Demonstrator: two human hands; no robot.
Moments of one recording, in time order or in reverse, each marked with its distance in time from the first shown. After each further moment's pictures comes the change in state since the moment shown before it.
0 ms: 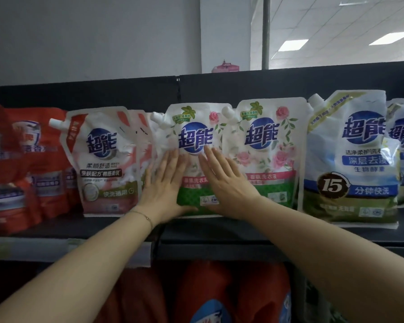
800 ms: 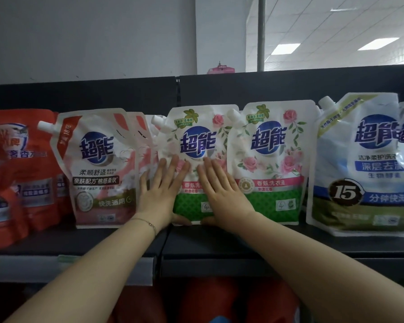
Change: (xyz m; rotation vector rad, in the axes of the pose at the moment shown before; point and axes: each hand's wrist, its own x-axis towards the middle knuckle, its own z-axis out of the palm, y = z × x) left_hand 0.016 -0.018 0.020 0.111 -0.028 -0.051; right_hand 0.018 -0.019 0.025 0.064 -0.045 0.101
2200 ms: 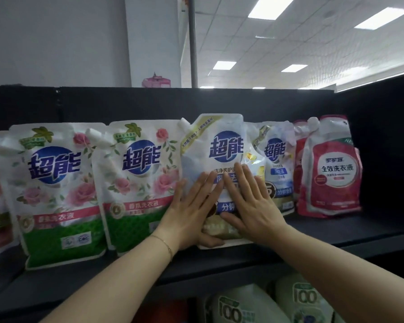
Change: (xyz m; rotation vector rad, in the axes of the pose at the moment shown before) left_hand 0.066 0.287 -0.021 -0.062 0.442 0.547; right_hand -0.175 0.259 -0.009 -0.161 0.346 0.165
